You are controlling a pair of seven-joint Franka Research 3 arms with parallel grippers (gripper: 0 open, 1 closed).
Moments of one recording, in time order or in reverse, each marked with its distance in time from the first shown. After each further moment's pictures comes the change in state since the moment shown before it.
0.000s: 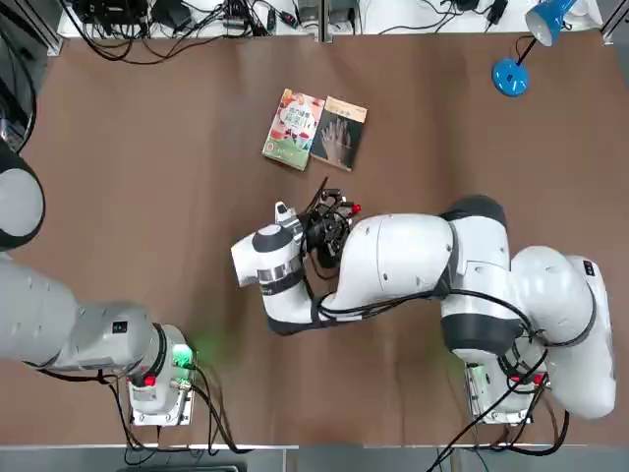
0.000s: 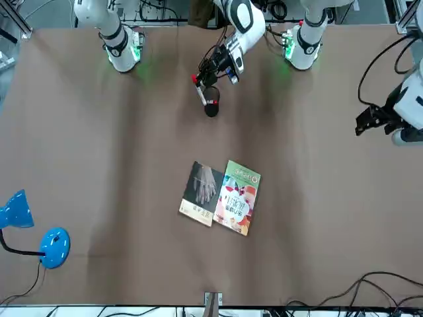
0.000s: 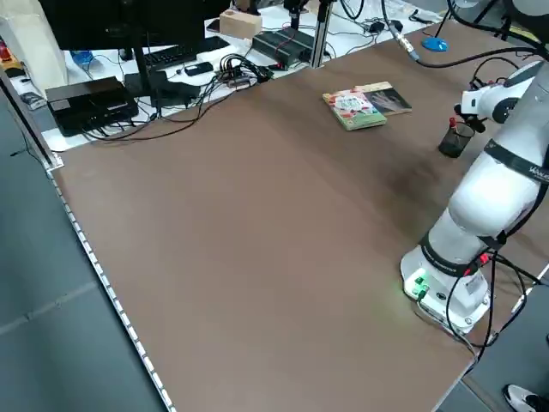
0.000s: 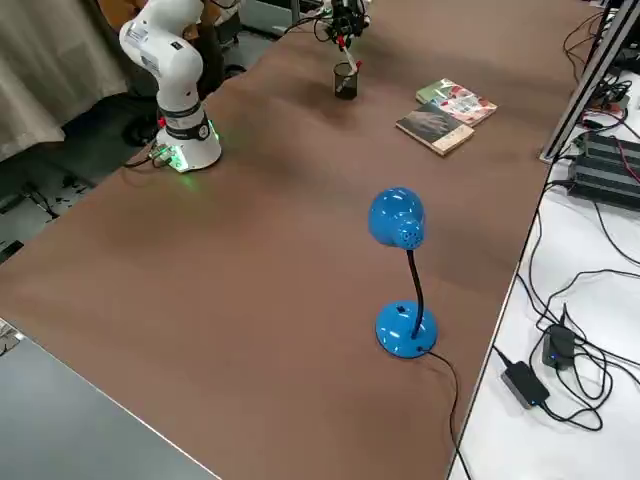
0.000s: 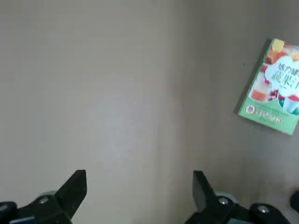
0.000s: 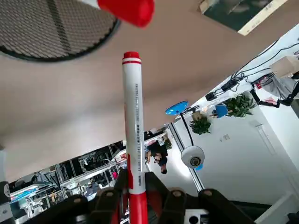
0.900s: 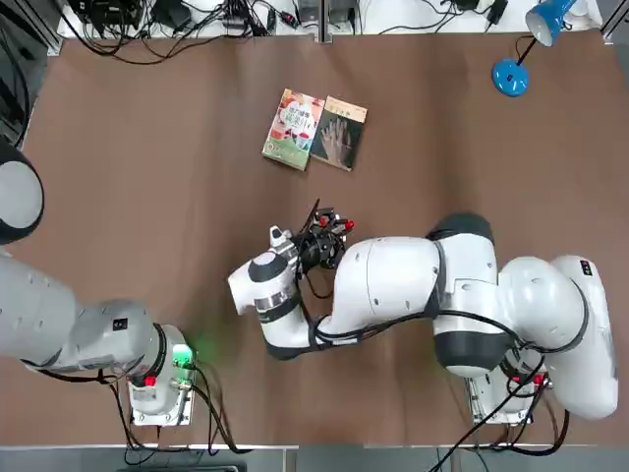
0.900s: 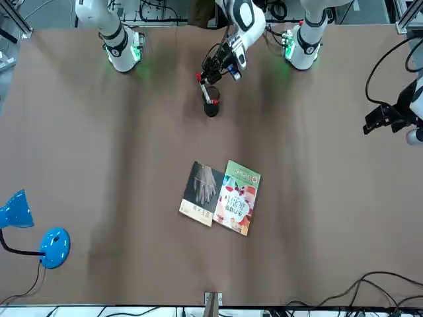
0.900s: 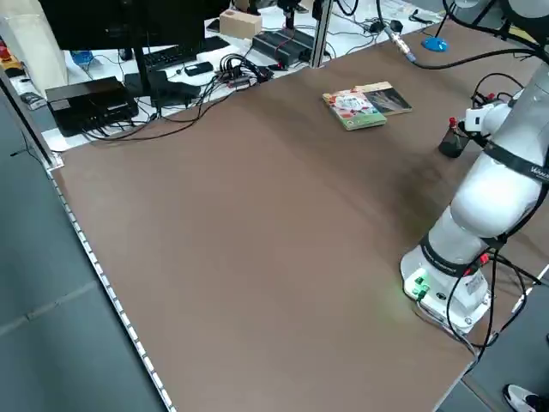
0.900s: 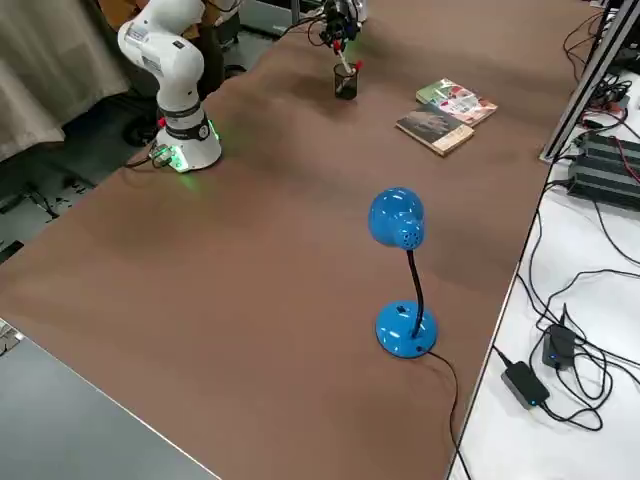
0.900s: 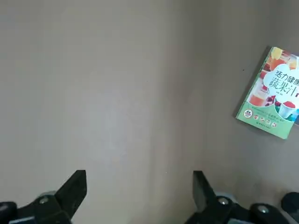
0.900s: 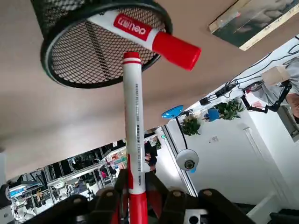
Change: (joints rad) left arm 0.039 0.016 -0.003 0.030 -0.024 -0.008 -0.006; right arm 0.051 0.051 0.000 0.022 0.000 0.000 0.000
